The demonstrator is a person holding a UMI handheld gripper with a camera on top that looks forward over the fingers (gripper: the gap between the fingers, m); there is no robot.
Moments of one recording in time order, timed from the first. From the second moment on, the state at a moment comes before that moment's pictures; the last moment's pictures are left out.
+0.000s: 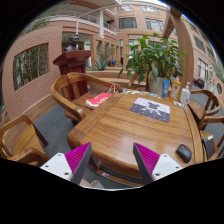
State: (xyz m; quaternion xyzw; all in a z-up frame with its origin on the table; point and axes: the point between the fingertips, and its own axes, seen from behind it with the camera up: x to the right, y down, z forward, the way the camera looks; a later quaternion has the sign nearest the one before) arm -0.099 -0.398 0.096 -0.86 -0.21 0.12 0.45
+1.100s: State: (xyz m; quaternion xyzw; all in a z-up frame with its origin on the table) arm 0.208 -0.223 -0.012 -0.89 -0.02 0.00 0.46
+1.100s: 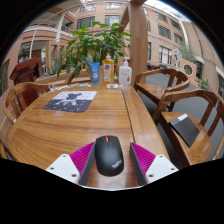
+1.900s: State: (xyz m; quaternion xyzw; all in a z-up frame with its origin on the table) arm 0.216 -0.082 0.190 -0.79 0.07 -0.07 0.60
